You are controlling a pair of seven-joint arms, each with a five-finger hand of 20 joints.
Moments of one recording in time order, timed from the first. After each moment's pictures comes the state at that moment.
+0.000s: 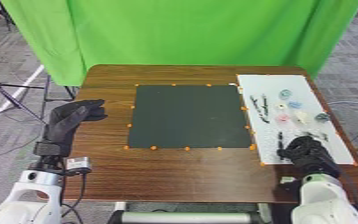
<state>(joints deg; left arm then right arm) 122.4 -65.4 -99.8 -120.3 71.4 1.2 15.0 -119.2 -54.7 84.7 -119.5 -128.0 13.8 43.3</state>
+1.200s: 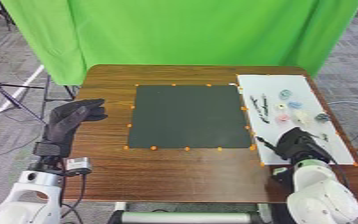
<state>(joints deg) 122.9 -65.6 -100.0 -121.0 71.3 1.1 14.5 -112.0 -54.9 82.5 -119.6 -124.1 3.4 45.2</state>
